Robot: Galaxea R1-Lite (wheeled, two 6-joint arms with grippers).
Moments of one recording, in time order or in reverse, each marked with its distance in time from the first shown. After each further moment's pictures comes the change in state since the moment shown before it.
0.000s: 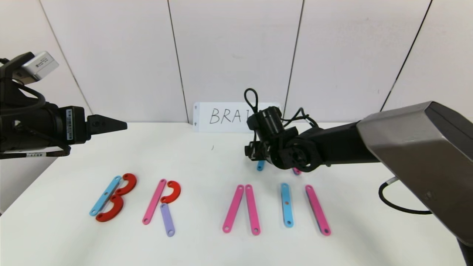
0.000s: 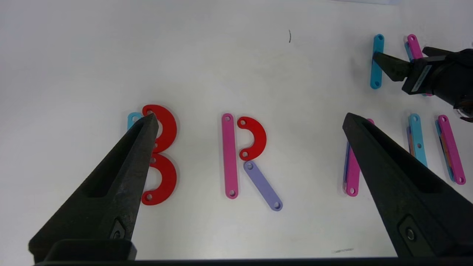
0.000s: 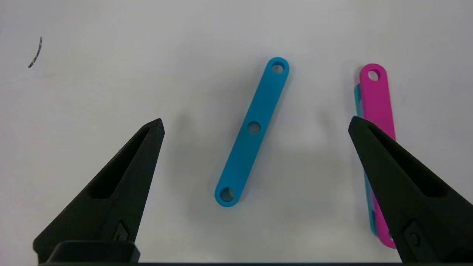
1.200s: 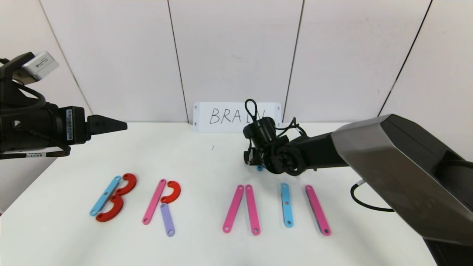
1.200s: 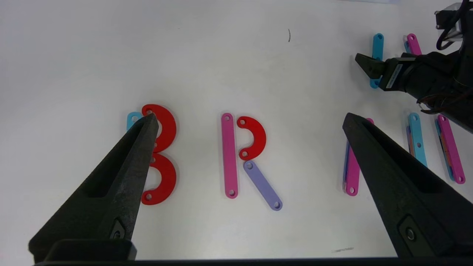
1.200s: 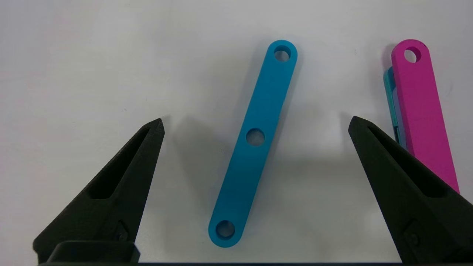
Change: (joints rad) left arm -0.001 -0.001 0.000 0.002 -0.001 0.000; right arm -0.020 0.109 -0.066 0.001 -0.008 0.065
